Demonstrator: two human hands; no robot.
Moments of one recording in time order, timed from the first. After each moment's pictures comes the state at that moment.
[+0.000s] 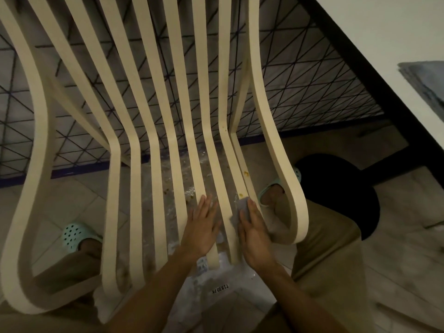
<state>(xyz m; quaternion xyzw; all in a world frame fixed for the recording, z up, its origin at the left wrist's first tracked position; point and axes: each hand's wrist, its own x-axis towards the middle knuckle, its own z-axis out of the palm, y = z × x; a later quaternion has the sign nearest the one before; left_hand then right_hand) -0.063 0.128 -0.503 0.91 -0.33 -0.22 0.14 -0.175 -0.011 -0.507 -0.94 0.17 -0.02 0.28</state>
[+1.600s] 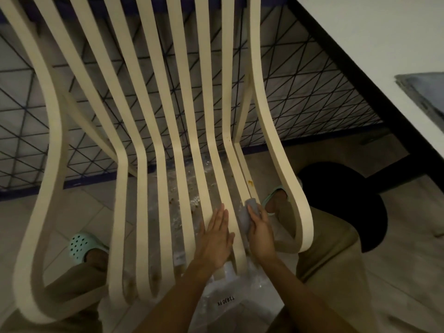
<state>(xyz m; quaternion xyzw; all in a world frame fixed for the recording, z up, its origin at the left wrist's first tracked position) -0.066 0.113 -0.501 0.90 -0.31 -0.27 0.13 -0.125 -0.025 -0.529 -0.85 0.30 -0.06 0.44</state>
